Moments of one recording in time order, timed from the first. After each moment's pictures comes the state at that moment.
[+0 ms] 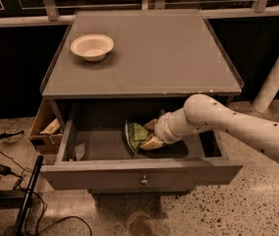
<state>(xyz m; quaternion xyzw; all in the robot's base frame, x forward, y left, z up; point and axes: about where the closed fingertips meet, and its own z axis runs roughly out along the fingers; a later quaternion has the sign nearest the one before) 0.594 -0.045 0.617 -0.61 0.71 0.16 0.32</state>
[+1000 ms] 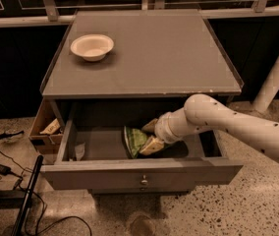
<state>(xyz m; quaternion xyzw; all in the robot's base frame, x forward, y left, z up) 0.594 -0.045 0.617 -0.61 0.71 0.16 0.32</state>
